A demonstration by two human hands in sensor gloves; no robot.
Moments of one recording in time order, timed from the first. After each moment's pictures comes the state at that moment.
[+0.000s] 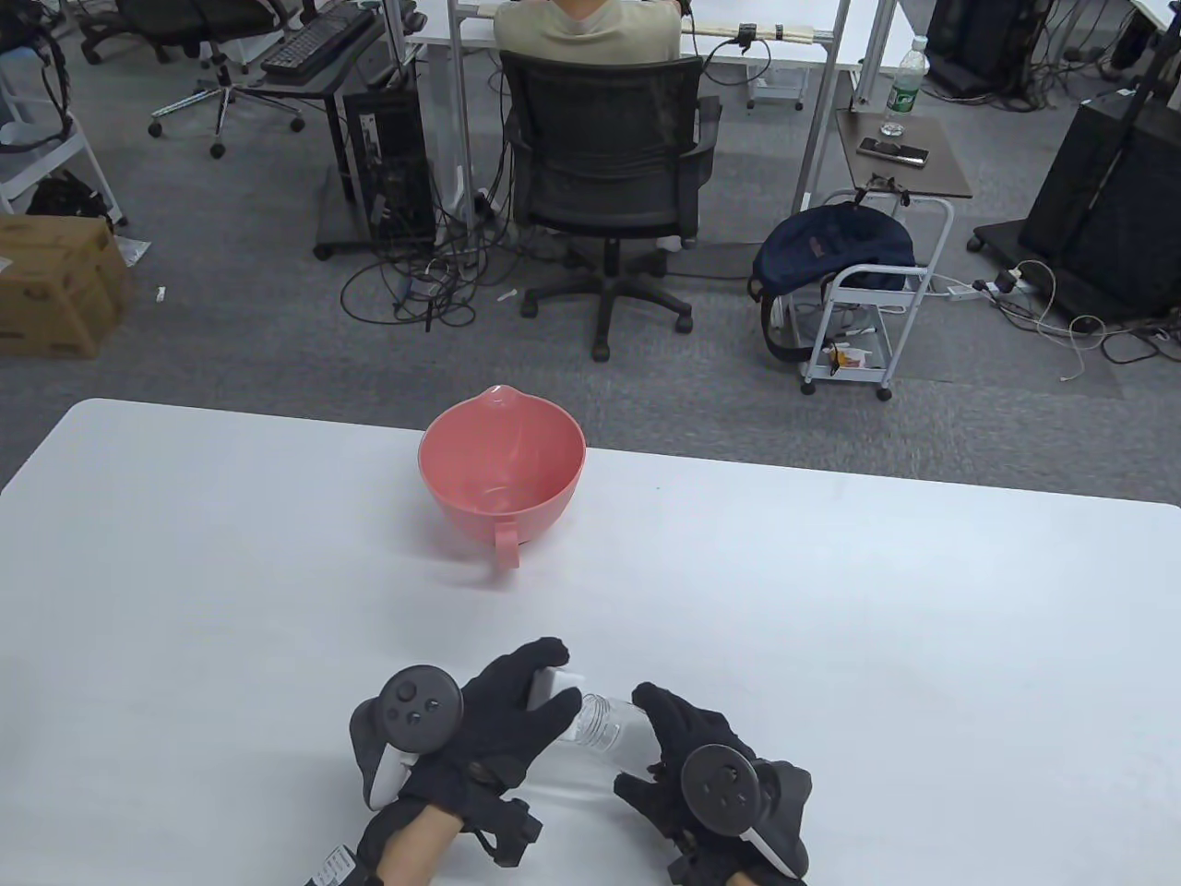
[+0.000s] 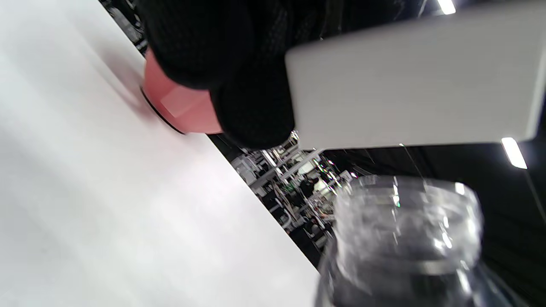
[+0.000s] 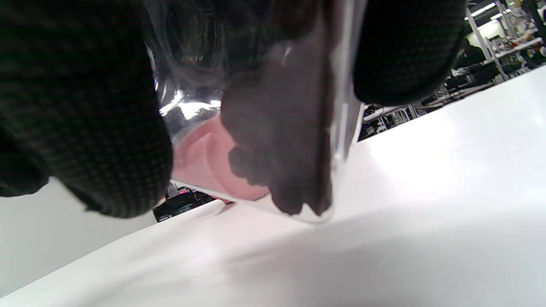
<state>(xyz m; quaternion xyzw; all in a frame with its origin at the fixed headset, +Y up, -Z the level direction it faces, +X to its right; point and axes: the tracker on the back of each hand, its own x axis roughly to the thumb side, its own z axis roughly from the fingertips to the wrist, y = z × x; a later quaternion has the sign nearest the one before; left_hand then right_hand) -0.169 -0.723 -0.345 0.02 -0.08 0.46 0.88 0.119 -0.751 -0.304 0.08 -0.12 0.96 0.23</state>
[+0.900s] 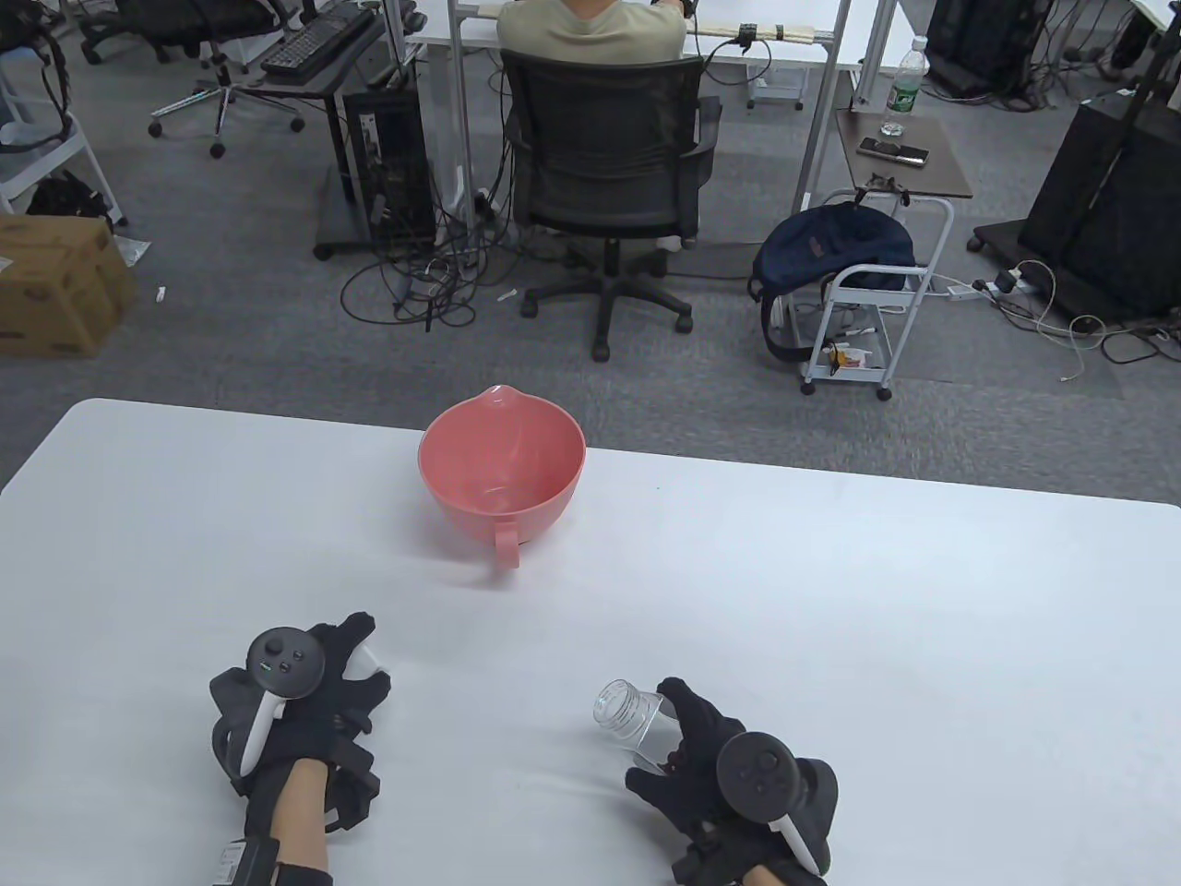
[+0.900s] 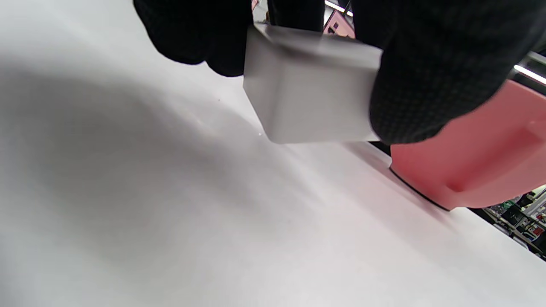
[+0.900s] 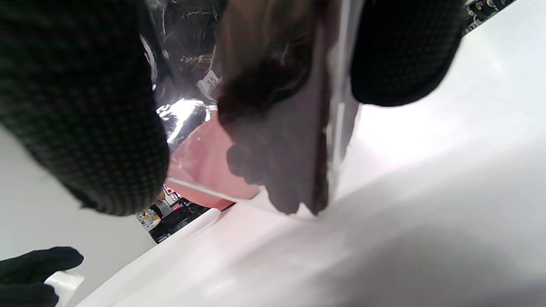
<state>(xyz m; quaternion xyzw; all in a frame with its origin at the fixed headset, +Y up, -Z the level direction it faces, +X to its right) -0.310 -0.757 -0.375 -0.05 0.17 0.28 0.94 0.138 -0.760 -0.309 0.03 -0.08 0.94 0.32</state>
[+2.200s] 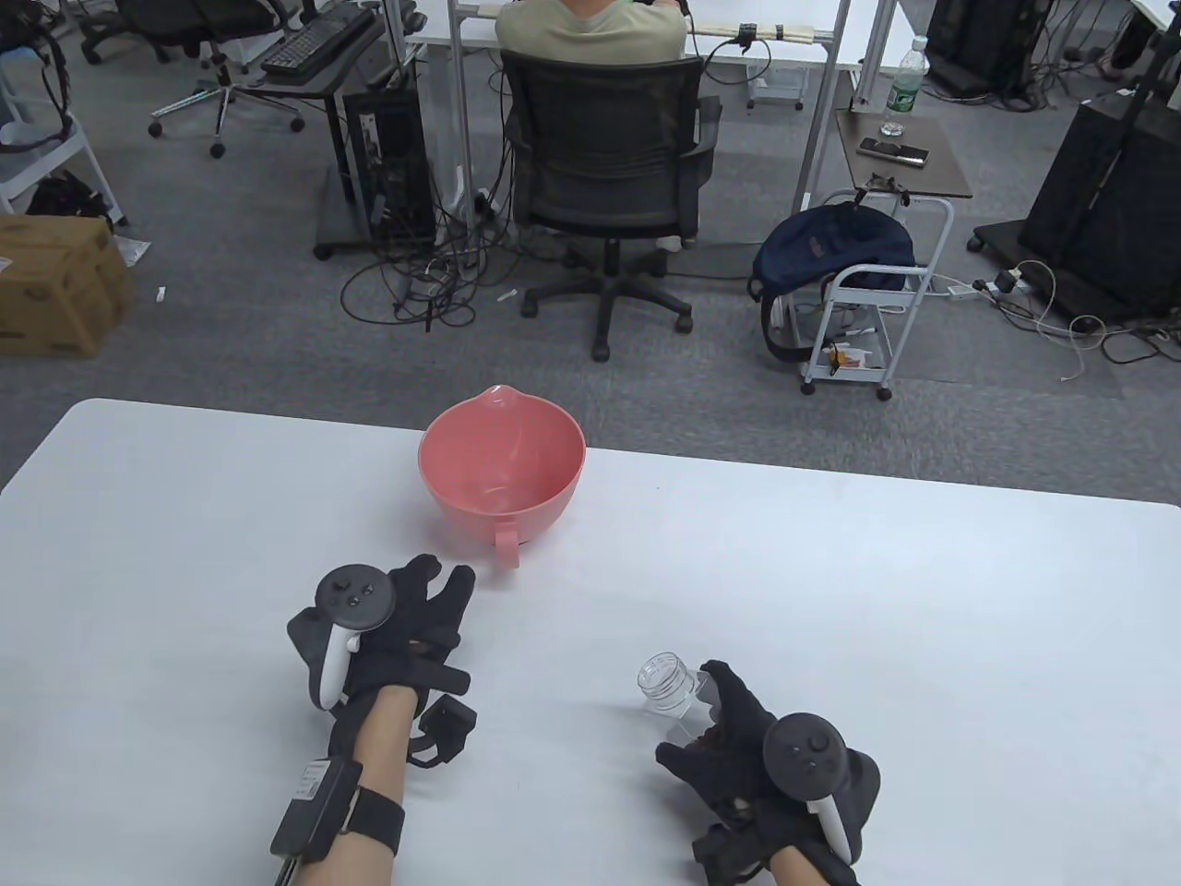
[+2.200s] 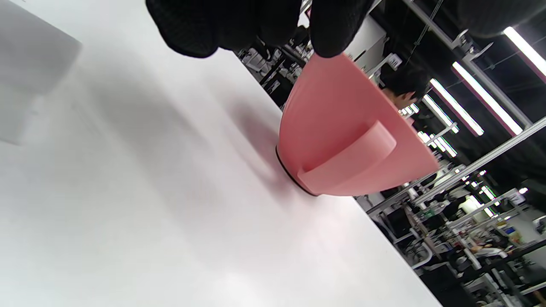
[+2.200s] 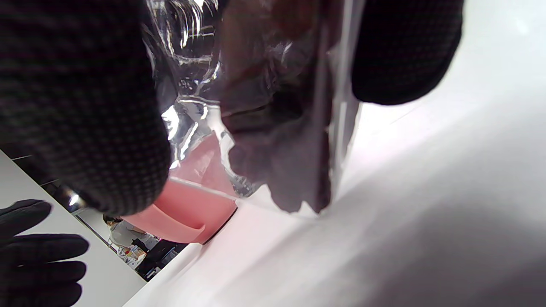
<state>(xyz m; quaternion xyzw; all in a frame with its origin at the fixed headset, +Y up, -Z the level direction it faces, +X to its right) -0.226 -0.715 -0.431 -0.07 0.14 0.39 0.91 0.170 -0.762 -0.320 -0.03 -0.08 0.92 0.38</state>
